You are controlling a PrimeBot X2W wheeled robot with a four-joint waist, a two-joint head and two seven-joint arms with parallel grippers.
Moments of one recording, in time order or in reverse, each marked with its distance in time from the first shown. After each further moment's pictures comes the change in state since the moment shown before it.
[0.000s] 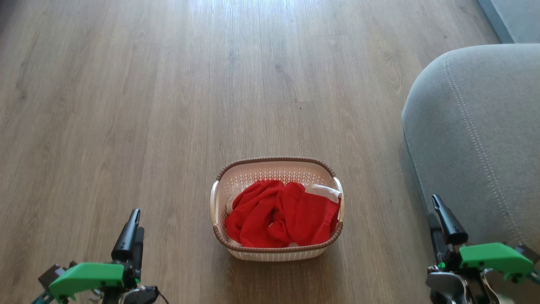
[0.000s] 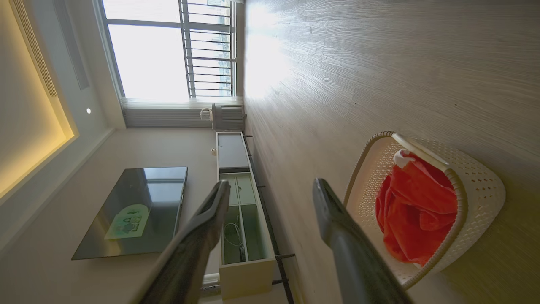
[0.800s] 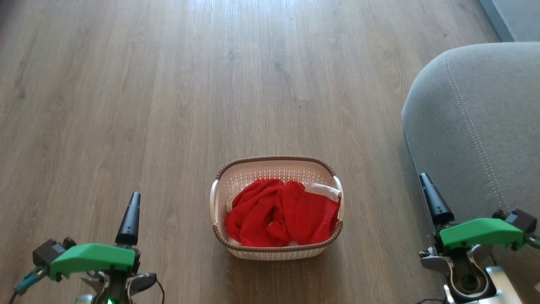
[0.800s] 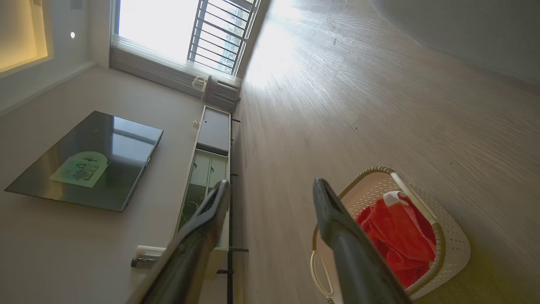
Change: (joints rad) left arm -0.061 0.000 0.004 0.001 0.318 0.000 -0.070; right arm -0.092 -0.053 0.097 0.016 -0.273 0.000 -0.076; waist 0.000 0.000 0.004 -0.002
